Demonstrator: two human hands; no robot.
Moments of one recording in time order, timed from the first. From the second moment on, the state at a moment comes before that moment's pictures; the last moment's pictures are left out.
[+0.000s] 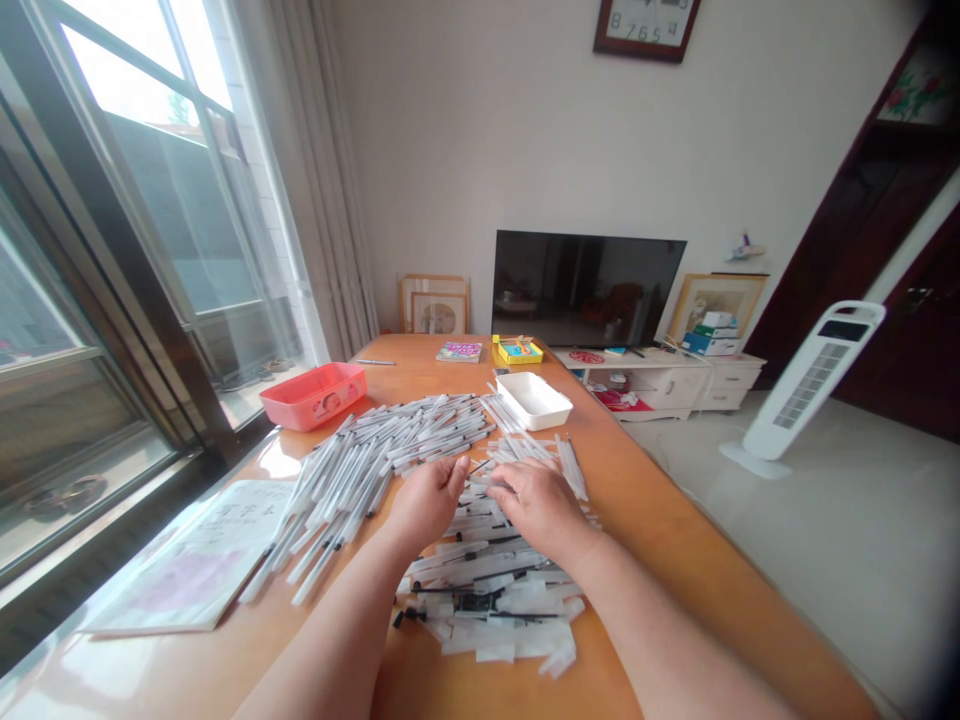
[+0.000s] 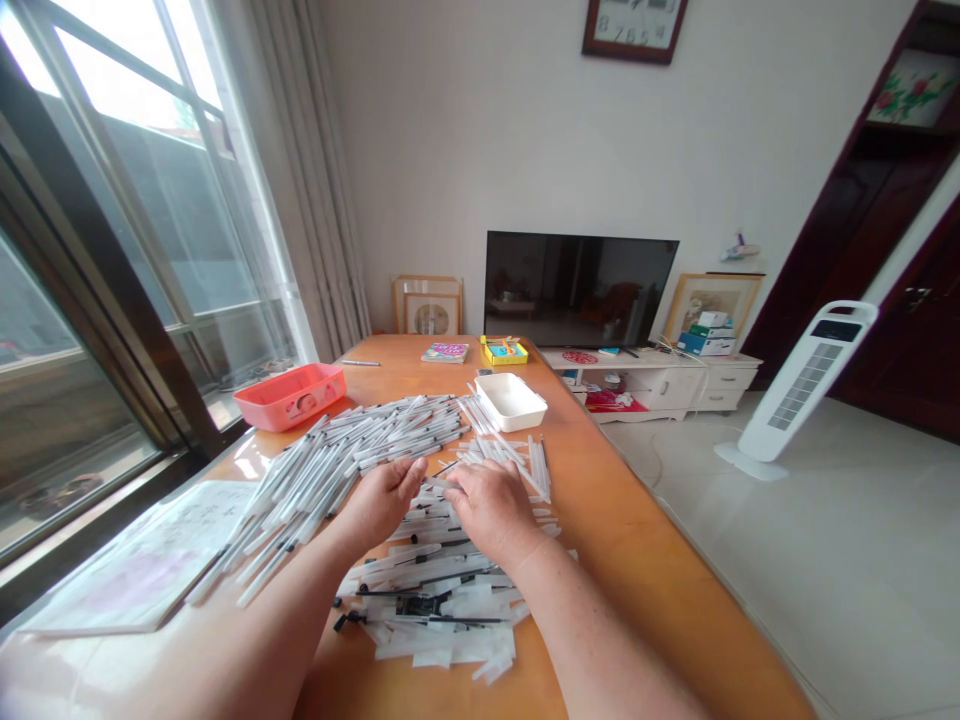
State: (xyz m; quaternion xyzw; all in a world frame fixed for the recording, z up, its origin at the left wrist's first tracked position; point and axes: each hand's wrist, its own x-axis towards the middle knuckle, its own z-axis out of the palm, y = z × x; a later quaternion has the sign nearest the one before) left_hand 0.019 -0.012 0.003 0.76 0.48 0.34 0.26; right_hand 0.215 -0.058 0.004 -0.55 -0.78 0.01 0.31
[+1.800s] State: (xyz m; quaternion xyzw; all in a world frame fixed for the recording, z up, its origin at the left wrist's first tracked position) left_hand -0.011 0.015 -0.006 0.65 0.68 0.31 0.10; right_hand 0.237 -0.049 0.018 -0.47 -0.42 0.35 0.70
